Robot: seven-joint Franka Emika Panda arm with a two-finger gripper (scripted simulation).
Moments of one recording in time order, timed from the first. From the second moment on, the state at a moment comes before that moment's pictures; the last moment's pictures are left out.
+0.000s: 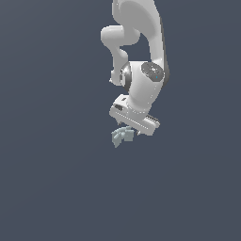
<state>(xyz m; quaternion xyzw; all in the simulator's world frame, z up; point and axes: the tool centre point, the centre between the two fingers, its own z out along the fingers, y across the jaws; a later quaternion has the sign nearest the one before) -0.017 0.037 0.149 0.97 -0.23 0.02 0.09</state>
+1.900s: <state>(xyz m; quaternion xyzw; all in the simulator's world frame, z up) -0.041 0.055 0.119 0.83 -0.51 0.14 0.18</state>
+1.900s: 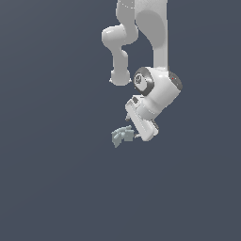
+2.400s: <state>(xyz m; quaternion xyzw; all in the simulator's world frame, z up) -0.046 0.059 0.116 0.78 -0.57 0.18 0.19</state>
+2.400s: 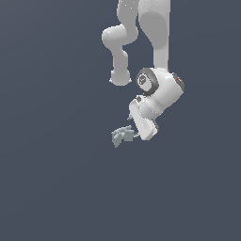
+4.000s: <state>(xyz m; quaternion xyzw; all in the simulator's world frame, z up) -0.047 0.046 0.090 0.74 -0.61 0.21 0.19</state>
